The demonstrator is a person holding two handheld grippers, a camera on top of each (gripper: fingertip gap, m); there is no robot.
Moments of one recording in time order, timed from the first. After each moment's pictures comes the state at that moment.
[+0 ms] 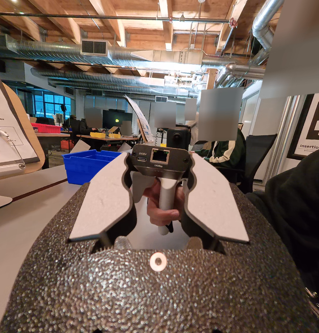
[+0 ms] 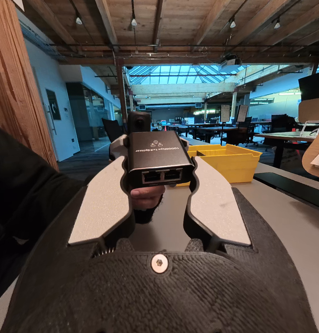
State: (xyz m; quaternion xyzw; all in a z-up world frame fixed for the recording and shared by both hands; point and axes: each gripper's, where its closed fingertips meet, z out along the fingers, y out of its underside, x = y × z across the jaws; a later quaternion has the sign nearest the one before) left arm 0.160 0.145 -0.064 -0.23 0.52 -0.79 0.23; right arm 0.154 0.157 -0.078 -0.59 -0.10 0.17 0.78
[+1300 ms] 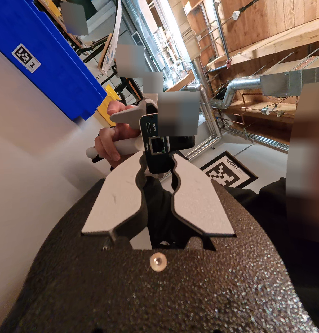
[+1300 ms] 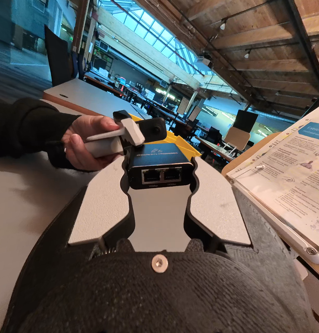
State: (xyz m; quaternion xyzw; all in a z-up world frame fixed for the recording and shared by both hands) left arm 0.164 0.139 -0.106 -0.41 0.46 -0.76 -0.21; right arm 0.177 0.150 -0.099 -0.63 -0.20 -0.11 0.75
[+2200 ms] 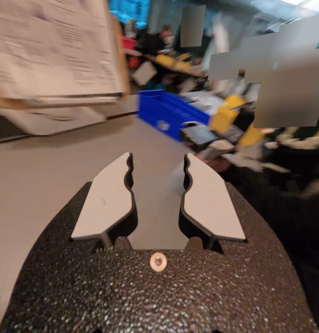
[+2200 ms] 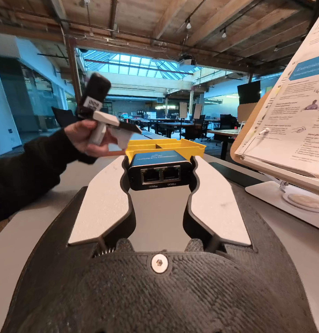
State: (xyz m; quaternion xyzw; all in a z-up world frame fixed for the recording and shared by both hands) left arm 0.148 0.263 -0.068 -0.50 0.58 -0.59 0.25; right arm 0.214 0.132 -0.082 -0.62 -0.04 0.05 0.79
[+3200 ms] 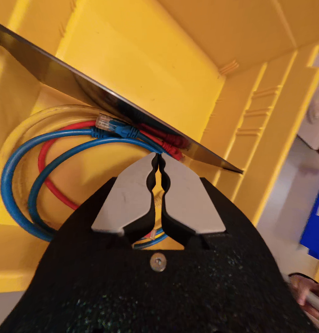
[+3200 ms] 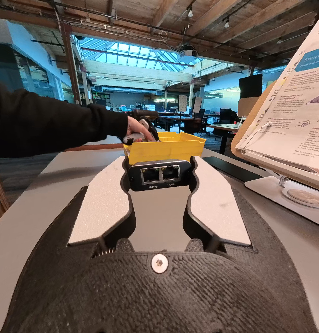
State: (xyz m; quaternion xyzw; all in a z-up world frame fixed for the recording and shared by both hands) left arm 0.165 0.544 -0.217 -0.92 0.28 -0.27 0.09; right arm 0.214 0.138 -0.093 -0.63 -0.05 0.04 0.77
